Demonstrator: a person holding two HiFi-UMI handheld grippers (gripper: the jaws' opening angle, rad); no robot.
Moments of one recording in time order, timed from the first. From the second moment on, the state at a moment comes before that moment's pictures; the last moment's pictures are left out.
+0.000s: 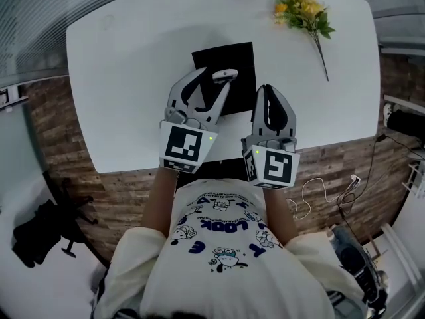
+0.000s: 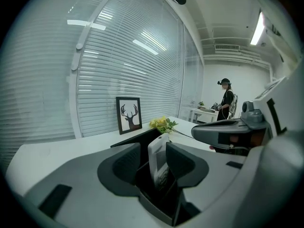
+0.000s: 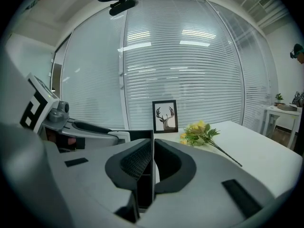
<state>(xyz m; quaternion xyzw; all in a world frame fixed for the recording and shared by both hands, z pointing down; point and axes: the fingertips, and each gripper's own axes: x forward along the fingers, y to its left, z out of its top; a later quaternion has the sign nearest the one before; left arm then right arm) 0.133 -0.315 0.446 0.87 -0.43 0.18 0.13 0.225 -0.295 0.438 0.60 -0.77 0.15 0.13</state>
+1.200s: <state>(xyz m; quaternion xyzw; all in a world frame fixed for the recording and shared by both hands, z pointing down) 0.163 -0.307 0.459 0.92 -0.26 0.29 0.09 0.218 -0.305 0.449 0.59 -0.78 0.16 0.15</state>
